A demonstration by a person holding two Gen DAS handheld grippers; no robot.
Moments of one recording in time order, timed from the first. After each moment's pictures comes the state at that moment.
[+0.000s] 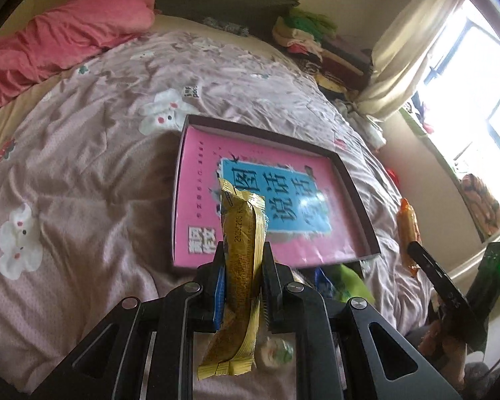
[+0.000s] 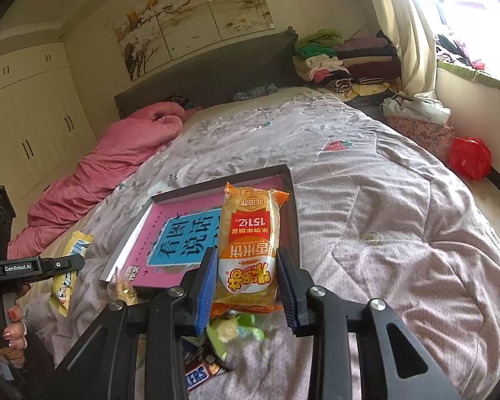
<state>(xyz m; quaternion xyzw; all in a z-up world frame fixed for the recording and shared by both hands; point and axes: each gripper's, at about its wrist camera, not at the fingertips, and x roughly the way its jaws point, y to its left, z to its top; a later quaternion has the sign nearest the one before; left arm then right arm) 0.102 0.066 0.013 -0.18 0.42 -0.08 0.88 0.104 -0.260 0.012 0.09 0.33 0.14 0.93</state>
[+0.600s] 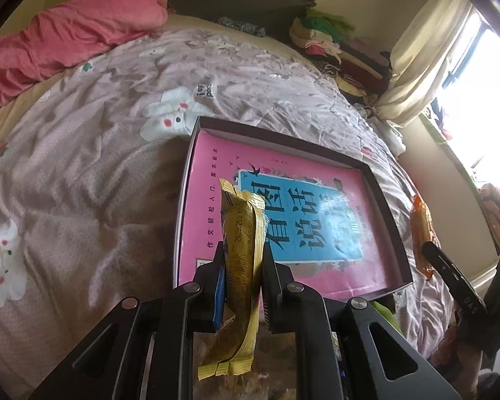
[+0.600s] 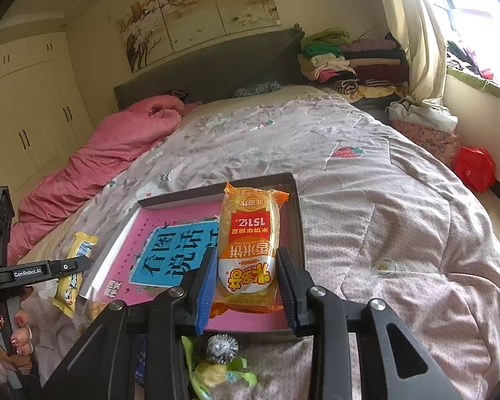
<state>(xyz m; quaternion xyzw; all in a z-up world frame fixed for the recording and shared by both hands) 0.147 0.062 -0.015 -0.18 0.43 -0.04 0.88 0.154 -0.245 -0.002 0.06 0.34 0.14 0.93</state>
